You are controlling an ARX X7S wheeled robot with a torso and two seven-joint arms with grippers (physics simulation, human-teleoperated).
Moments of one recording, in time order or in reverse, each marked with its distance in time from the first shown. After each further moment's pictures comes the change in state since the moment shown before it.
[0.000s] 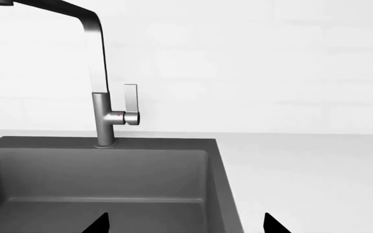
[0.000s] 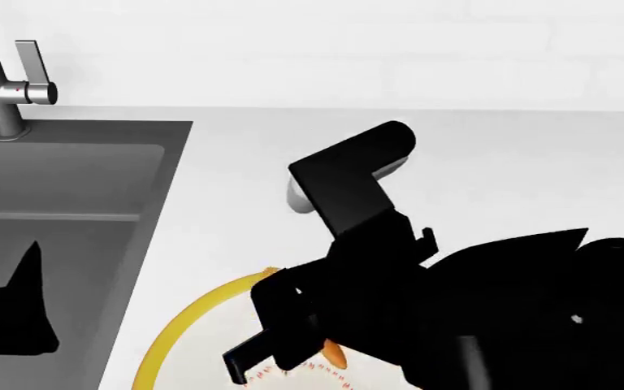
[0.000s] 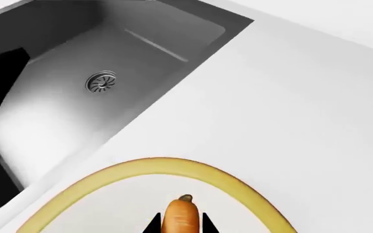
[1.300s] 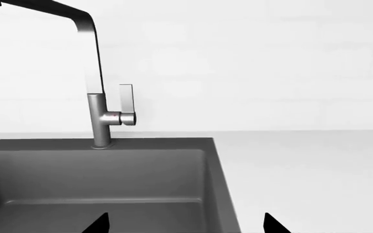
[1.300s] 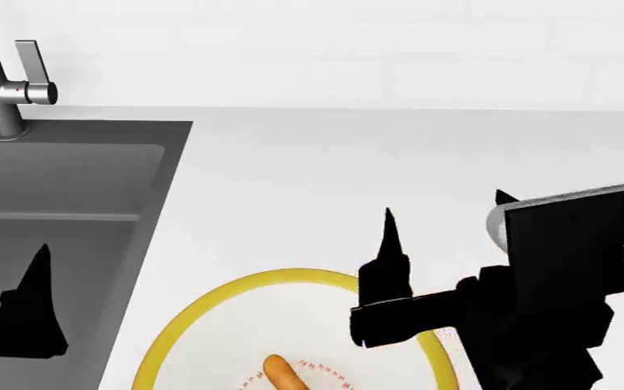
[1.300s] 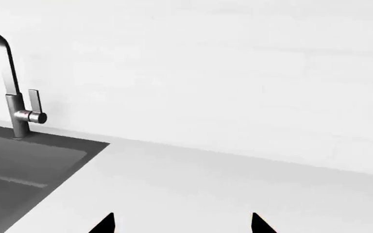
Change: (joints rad) left arm 0.000 -0.010 0.045 -0.011 0.012 0.028 -0.015; right arm -0.513 0.263 0.214 -0.488 -0.271 -0.622 0.160
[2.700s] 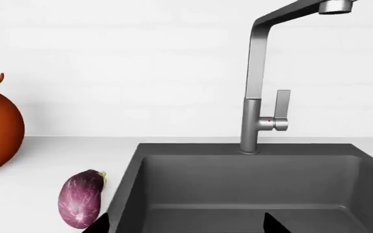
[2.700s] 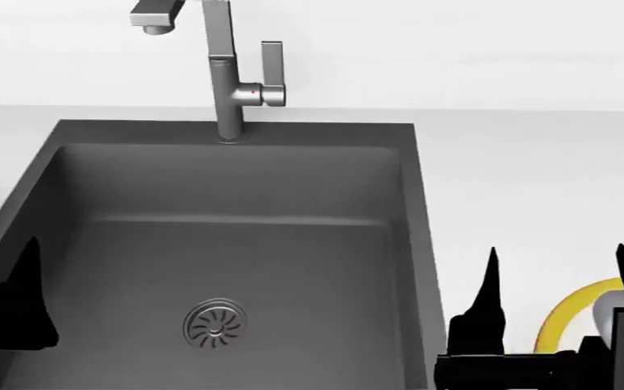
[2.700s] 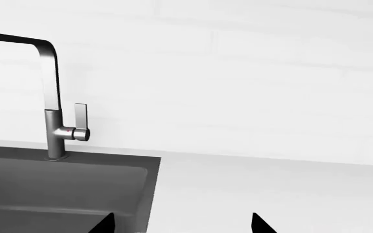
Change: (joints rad) left arm -0.003 -0.017 0.000 -0.025 -0.001 0.041 -0.009; right arm -0.352 0.104 0.182 -0.152 -0.111 -0.169 0.089
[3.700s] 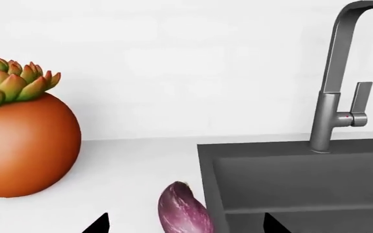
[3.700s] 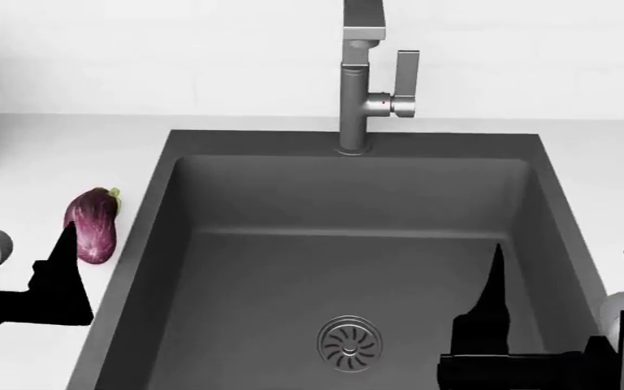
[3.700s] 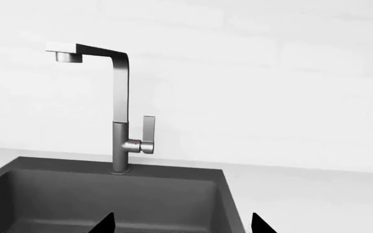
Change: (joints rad) left arm -0.135 0.026 0.102 -0.093 0.013 -0.055 -0.016; right arm -0.007 0.013 0.009 -0.019 0.010 -0.006 0.021
